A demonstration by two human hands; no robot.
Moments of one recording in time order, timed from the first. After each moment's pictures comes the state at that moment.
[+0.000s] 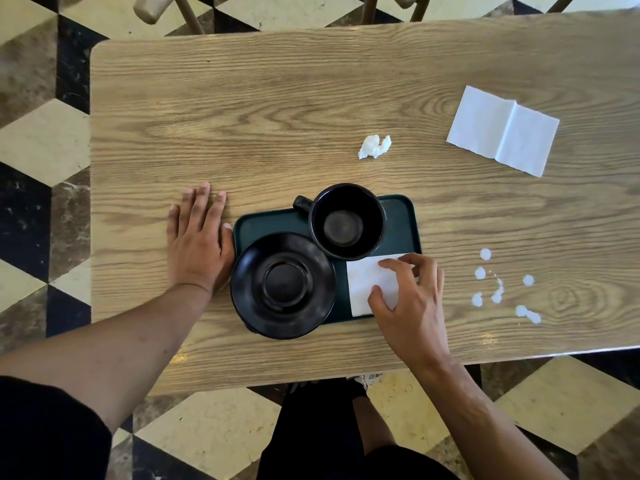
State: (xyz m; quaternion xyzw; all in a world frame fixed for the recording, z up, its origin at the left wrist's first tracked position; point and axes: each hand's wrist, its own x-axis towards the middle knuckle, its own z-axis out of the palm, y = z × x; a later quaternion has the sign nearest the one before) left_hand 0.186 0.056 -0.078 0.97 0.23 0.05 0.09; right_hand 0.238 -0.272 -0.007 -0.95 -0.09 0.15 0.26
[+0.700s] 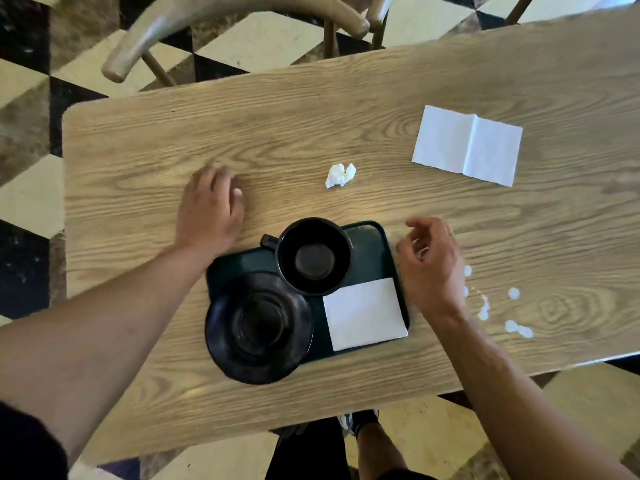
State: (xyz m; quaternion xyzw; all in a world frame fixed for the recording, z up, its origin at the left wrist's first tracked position) left_hand 0.322 0.045 -0.038 0.97 0.17 0.02 0.16; right_hand 0.341 -0.288 -0.011 -0.91 0.05 0.05 0.41
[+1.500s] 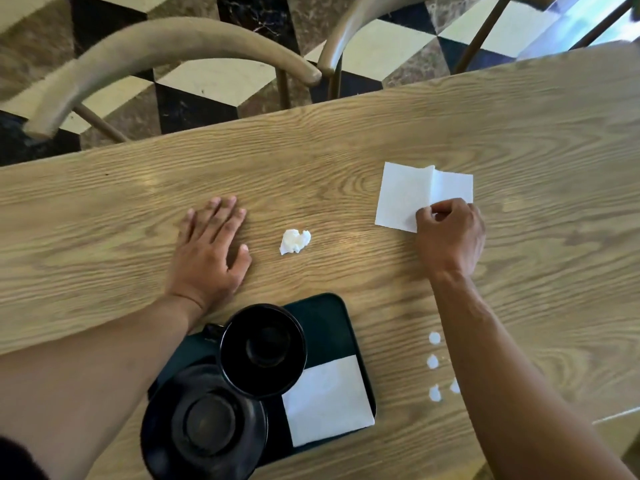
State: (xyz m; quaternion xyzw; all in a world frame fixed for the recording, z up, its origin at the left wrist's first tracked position) left_hand 0.382 0.009 -0.080 0.99 0.02 0.04 0.13; right_hand 0.502 -0.323 -0.030 -0.93 0.23 0.00 0.29
